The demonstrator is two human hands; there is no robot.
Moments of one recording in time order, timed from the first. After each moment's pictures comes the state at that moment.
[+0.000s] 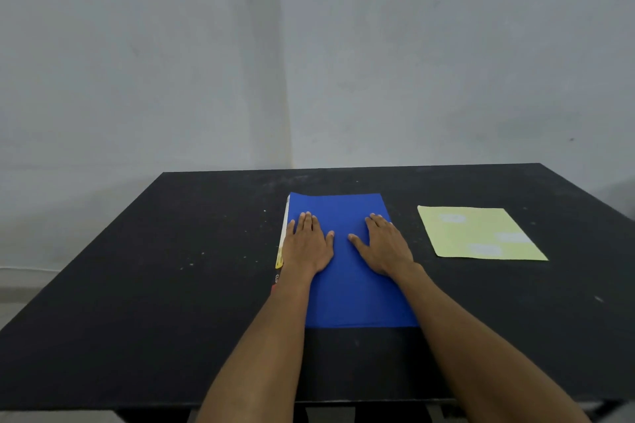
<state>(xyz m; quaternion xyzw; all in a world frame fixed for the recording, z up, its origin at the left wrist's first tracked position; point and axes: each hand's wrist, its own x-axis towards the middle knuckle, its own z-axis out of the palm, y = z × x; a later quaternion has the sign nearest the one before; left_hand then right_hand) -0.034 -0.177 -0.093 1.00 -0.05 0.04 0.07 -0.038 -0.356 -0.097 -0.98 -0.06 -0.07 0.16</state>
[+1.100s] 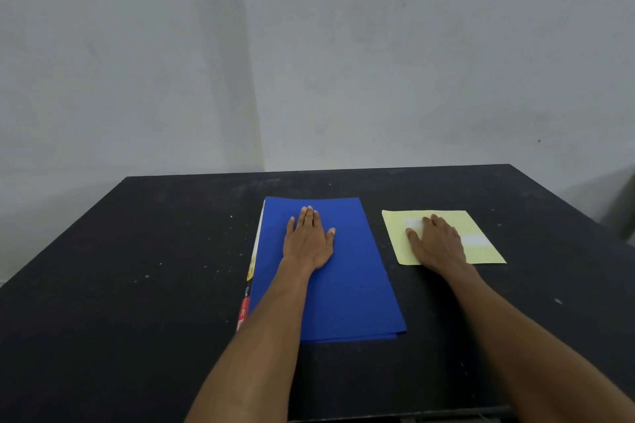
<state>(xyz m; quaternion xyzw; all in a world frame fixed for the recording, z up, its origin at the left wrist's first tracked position) -0.011 -0.240 -0.087 0.99 -0.09 0.02 0.11 -0.033 -0.513 -0.092 -0.98 0.12 -0.07 0.13</state>
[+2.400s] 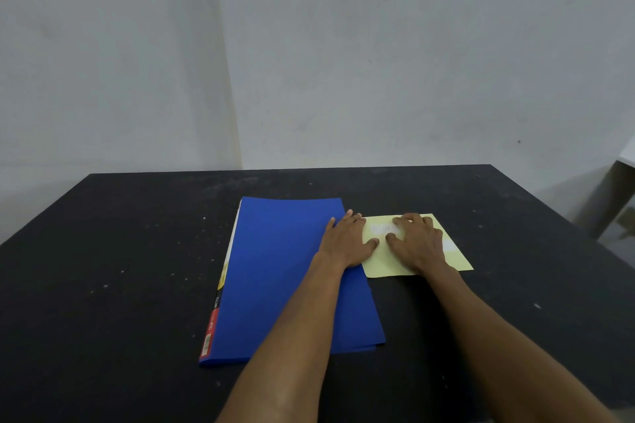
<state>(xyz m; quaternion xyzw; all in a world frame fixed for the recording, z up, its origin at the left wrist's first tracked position) 0.004 -0.342 -0.089 0.95 -0.23 -0.01 0.19 -0.028 -0.514 -0.087 -0.98 0.08 -0.11 0.15</state>
